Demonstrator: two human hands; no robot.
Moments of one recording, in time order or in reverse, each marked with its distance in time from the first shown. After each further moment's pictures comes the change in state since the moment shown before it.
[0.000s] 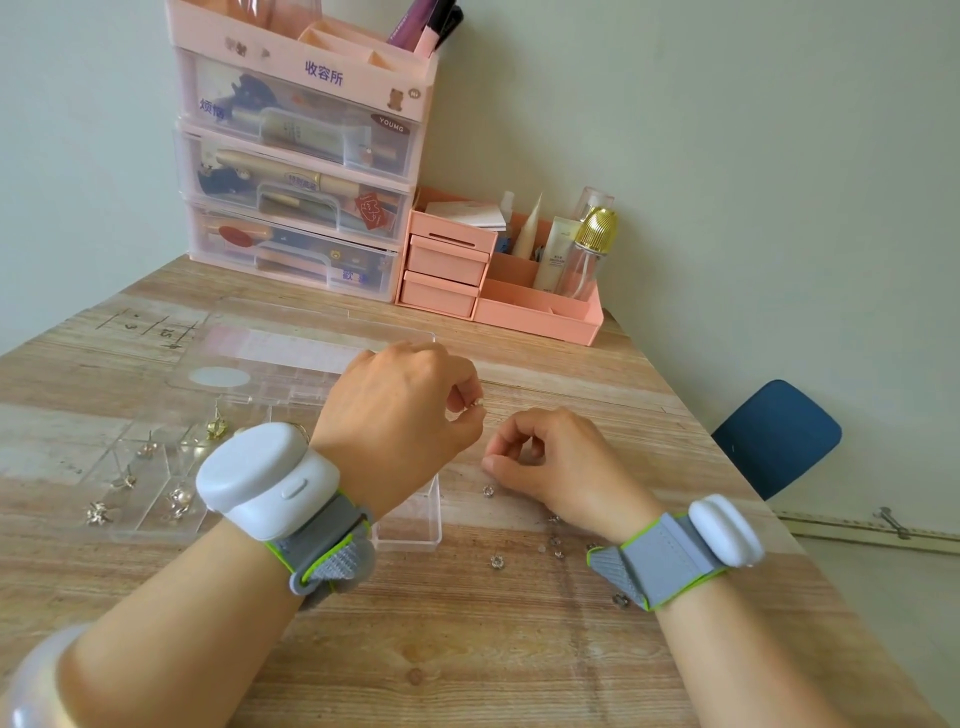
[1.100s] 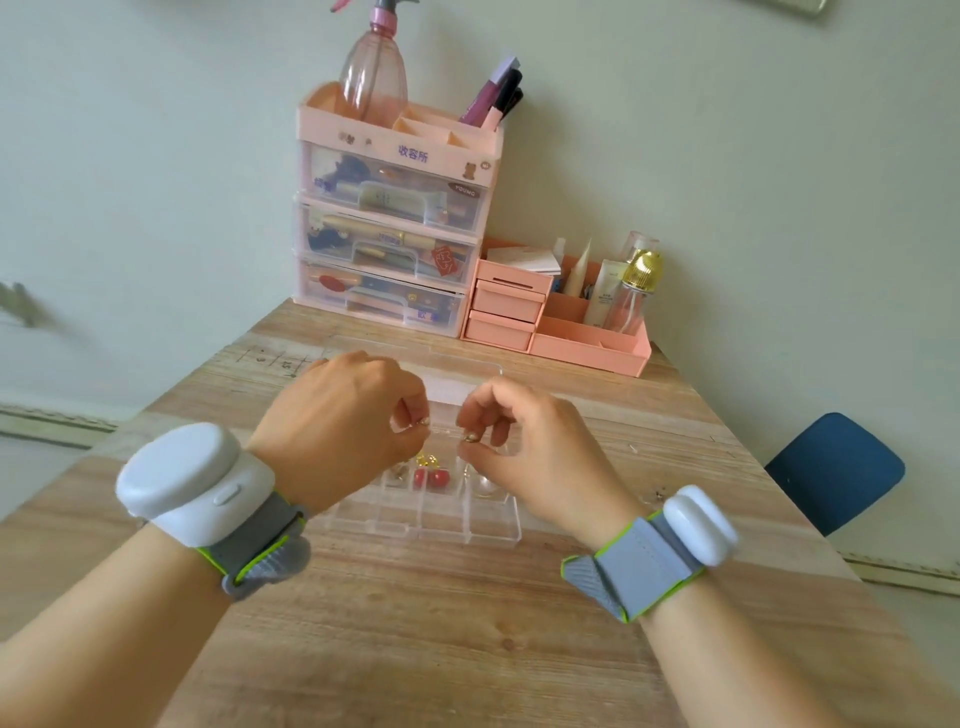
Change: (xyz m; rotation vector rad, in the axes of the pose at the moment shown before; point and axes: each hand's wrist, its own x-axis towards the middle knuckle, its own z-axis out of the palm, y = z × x) left_hand -0.037 -0.041 -0.081 0.221 -0.045 -0.009; right_hand -0.002 -0.094 0.013 0.125 0.117 -0.286
